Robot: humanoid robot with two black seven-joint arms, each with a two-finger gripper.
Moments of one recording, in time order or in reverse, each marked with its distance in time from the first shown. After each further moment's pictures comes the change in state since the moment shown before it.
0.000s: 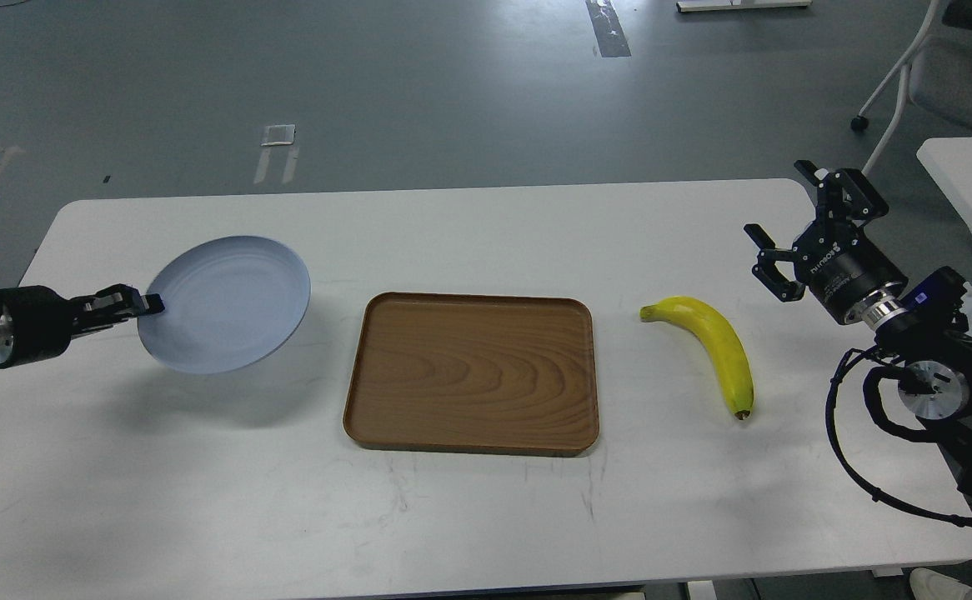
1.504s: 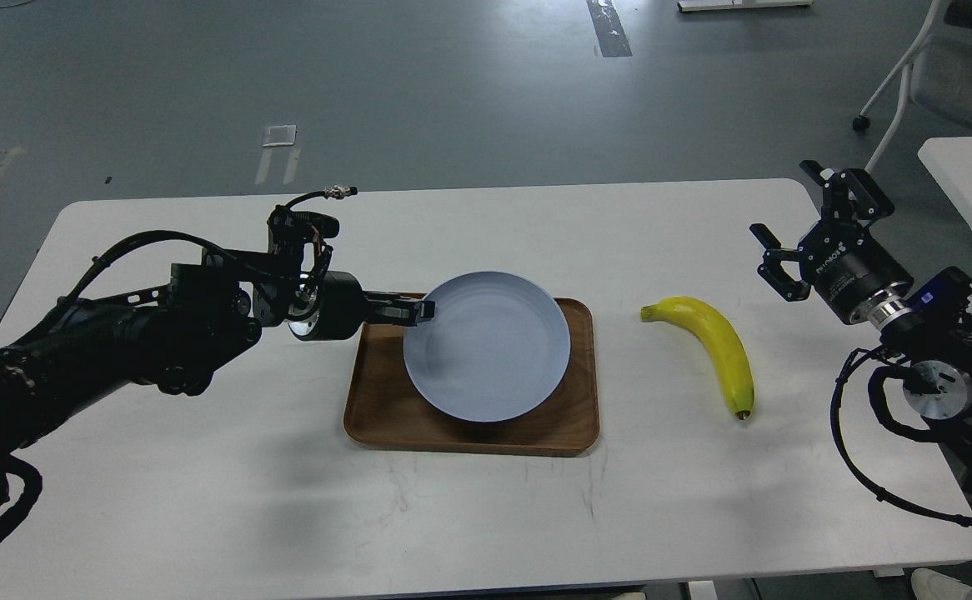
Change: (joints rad) left arm -0.136 -0.576 0.159 0.121 0.247 0.119 0.011; right arm -0.002 -0.003 0.002 -0.009 -0.001 0.000 0.000
